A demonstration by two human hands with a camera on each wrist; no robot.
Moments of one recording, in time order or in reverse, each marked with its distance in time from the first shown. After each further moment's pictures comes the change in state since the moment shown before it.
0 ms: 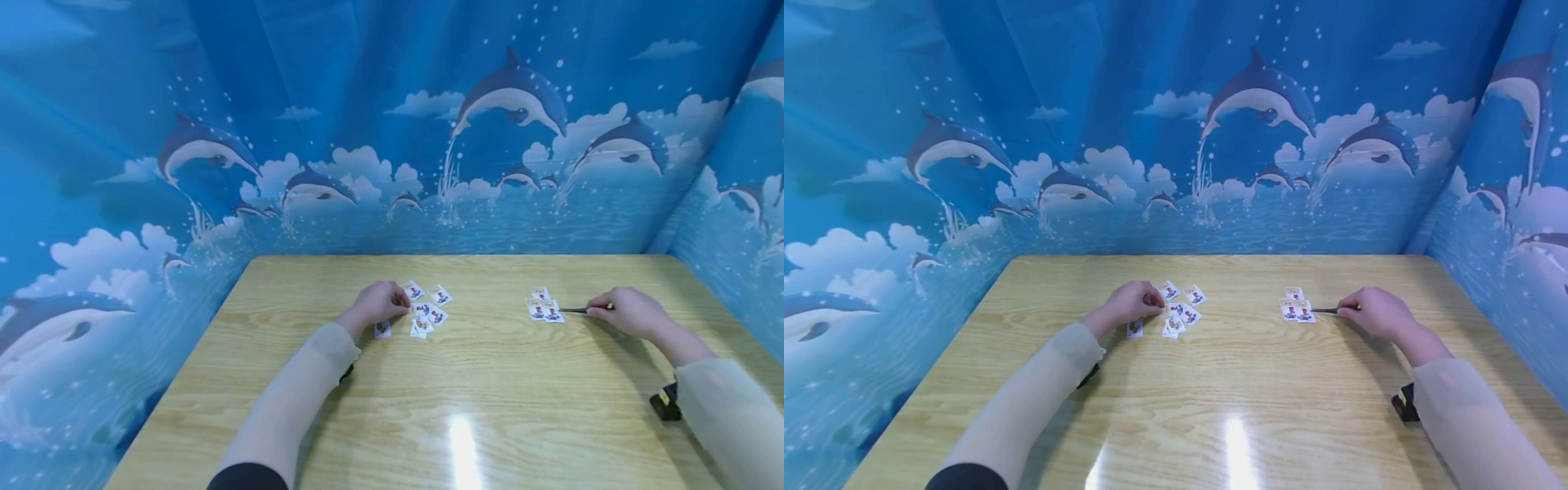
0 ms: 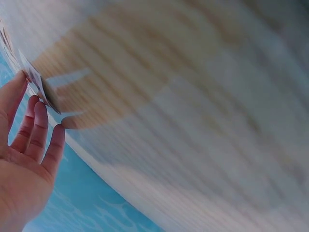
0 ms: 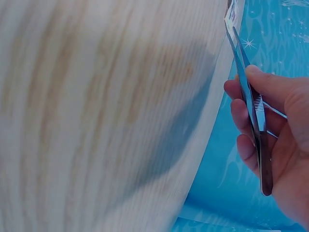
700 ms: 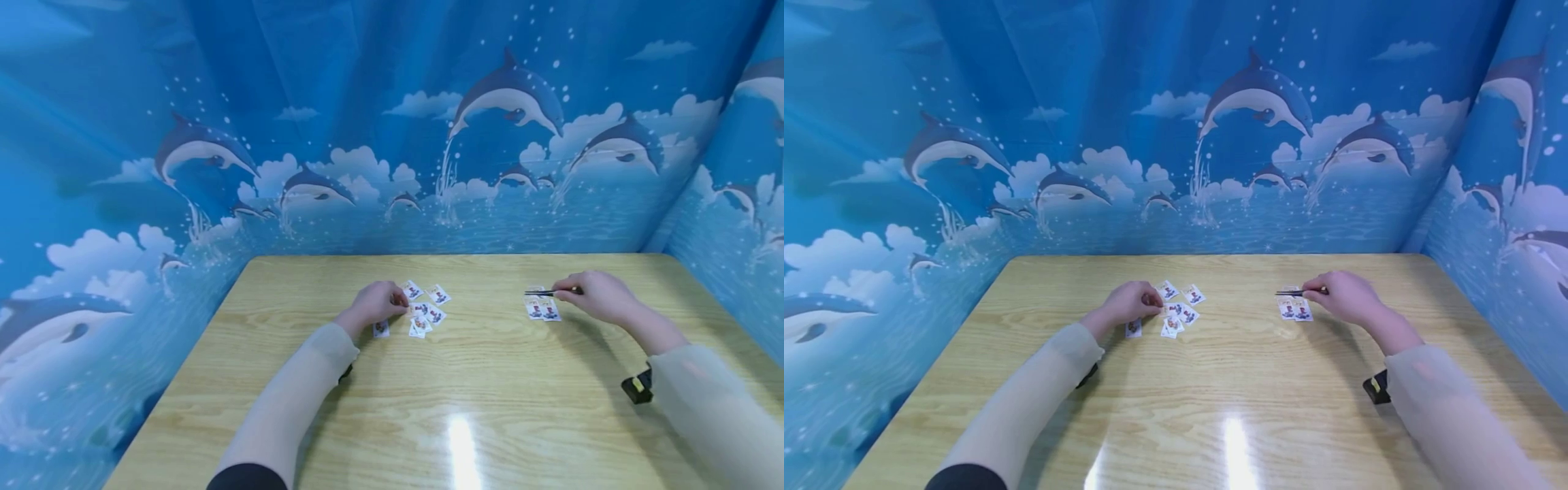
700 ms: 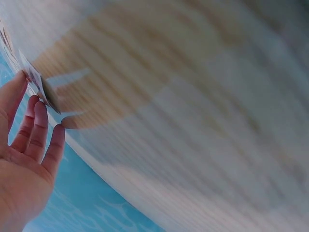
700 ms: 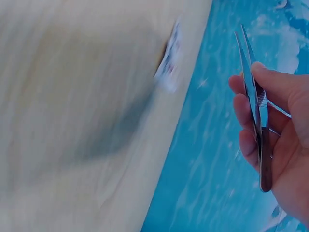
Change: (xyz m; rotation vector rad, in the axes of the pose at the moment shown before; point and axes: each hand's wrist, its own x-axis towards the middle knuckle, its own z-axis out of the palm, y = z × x) left_hand 0.001 -0.001 0.001 0.007 0.010 0.006; right_hand 0.017 -0.054 -0.017 0.051 0.074 -0.115
